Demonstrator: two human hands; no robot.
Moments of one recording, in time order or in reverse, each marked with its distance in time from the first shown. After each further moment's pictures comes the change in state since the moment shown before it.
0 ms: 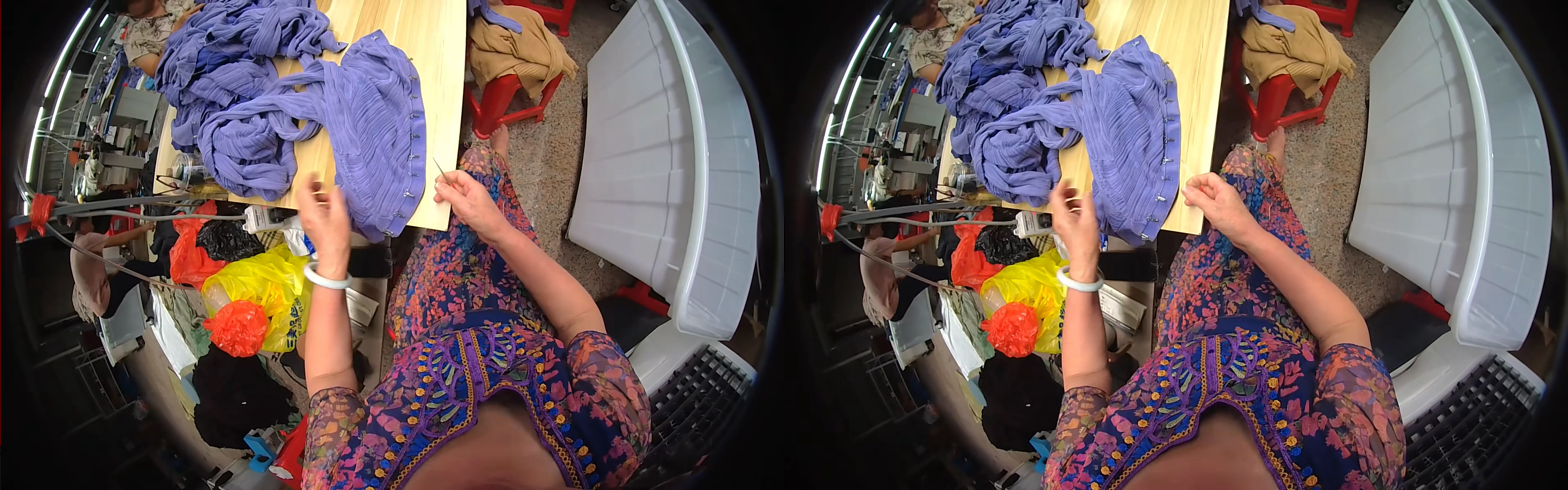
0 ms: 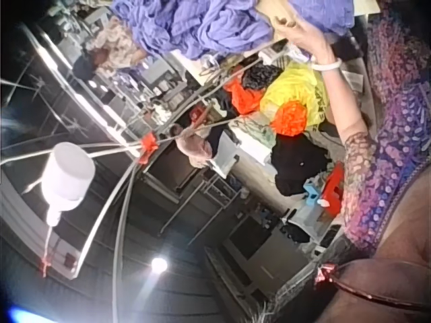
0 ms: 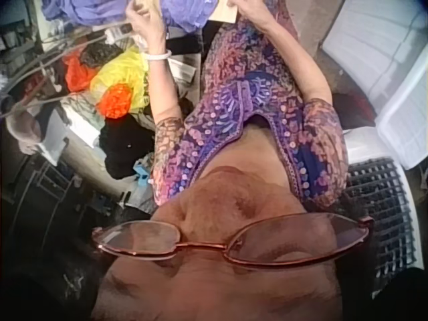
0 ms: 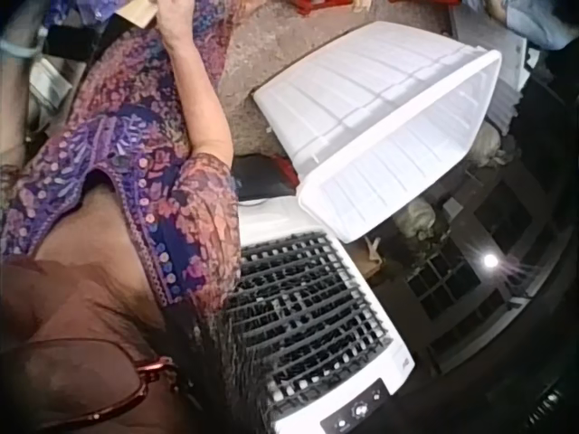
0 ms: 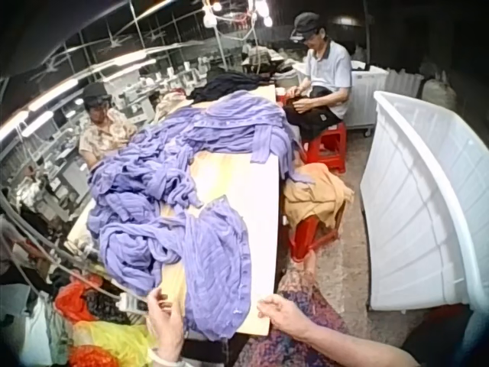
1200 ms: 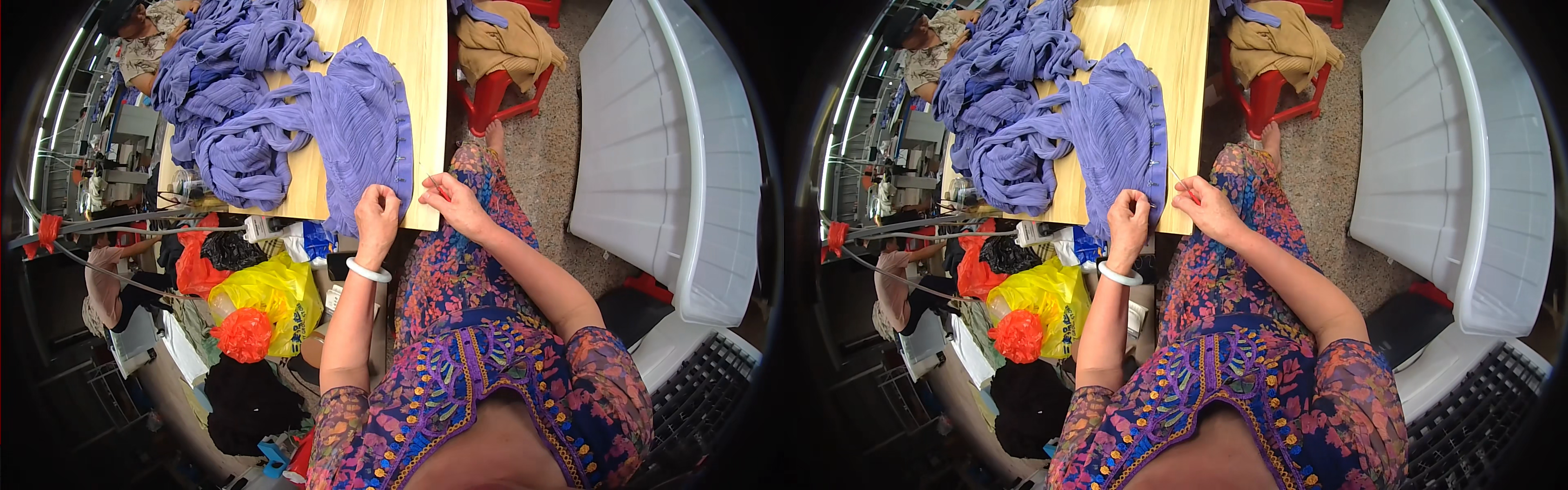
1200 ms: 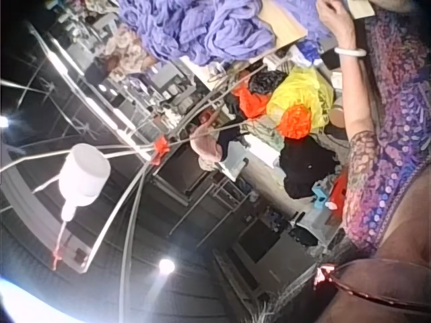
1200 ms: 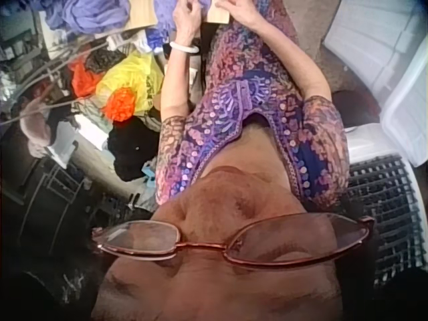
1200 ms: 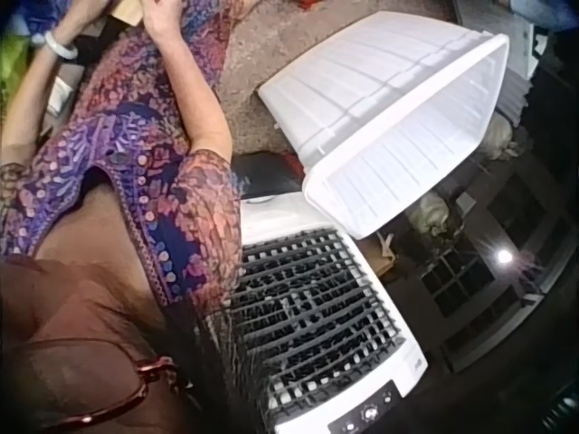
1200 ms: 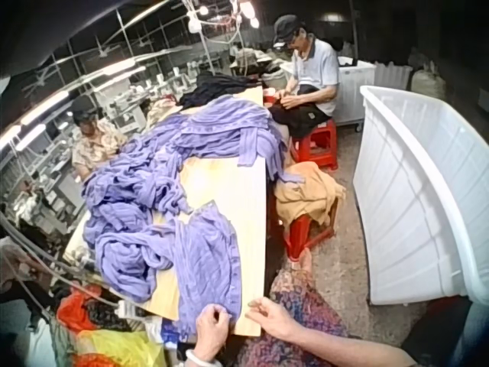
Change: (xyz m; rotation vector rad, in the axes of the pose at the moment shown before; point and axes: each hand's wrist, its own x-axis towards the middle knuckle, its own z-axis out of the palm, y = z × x) left_hand -0.033 0.018 0.056 -0.017 -0.408 -0.005; right_hand 0.015 0.035 -0.004 -0.179 0.045 -0.188
